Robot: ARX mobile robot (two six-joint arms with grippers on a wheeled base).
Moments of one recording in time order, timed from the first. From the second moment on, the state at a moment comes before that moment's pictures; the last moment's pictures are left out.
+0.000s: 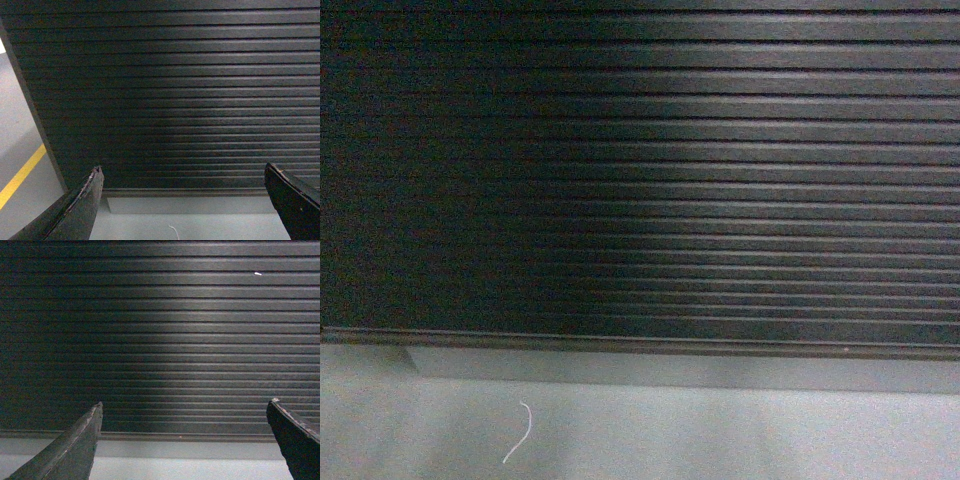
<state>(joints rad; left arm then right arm) 0.00 0.01 0.01 0.00 0.00 0.00 0.00 0.01 0.01 0.00 0.00 0.00</state>
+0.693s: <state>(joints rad) 0.00 0.01 0.01 0.00 0.00 0.00 0.00 0.01 0.01 0.00 0.00 0.00</state>
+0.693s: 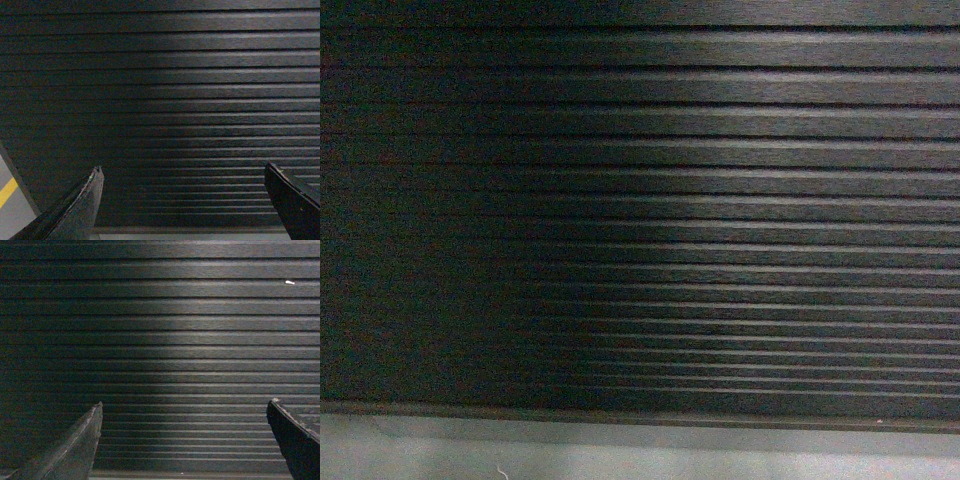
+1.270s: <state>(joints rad) 0.00 0.01 0.01 0.00 0.00 0.00 0.00 0.01 0.01 0.00 0.00 0.00</state>
